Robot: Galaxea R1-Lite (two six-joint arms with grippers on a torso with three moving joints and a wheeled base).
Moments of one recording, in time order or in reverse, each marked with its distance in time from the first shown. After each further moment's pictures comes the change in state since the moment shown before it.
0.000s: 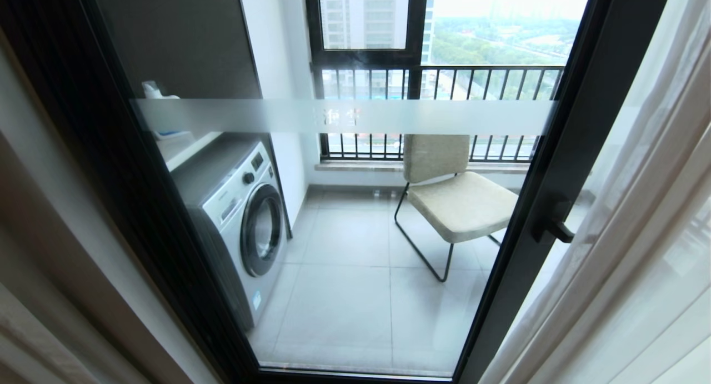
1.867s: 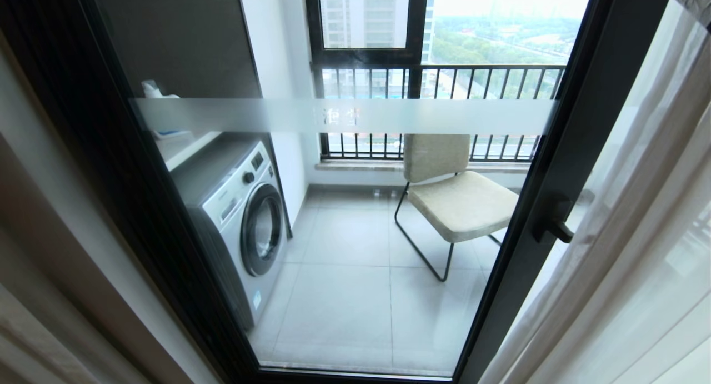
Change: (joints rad) left arm 0.000 0.000 0.000 0.000 0.000 0.000; right arm -0.039 1.180 -0.883 -0.597 -0.005 -0.048
